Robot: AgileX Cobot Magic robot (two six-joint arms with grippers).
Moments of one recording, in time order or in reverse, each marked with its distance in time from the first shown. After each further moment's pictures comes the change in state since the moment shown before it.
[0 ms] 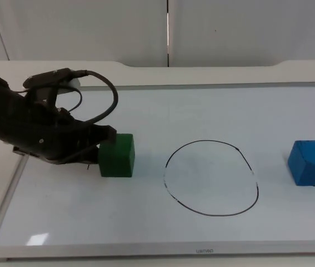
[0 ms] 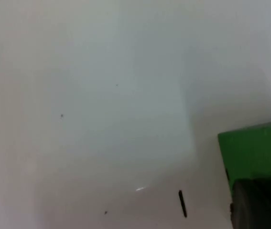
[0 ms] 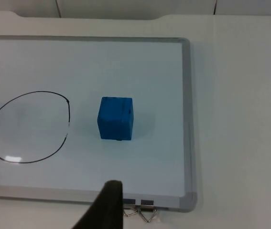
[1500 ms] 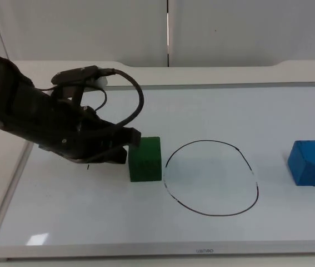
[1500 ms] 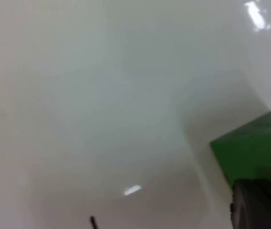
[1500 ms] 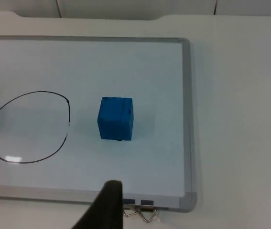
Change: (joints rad) right arm 0.000 0.000 0.000 0.000 0.000 -0.002; left arm -0.085 0.000 -0.021 0.000 0.017 0.019
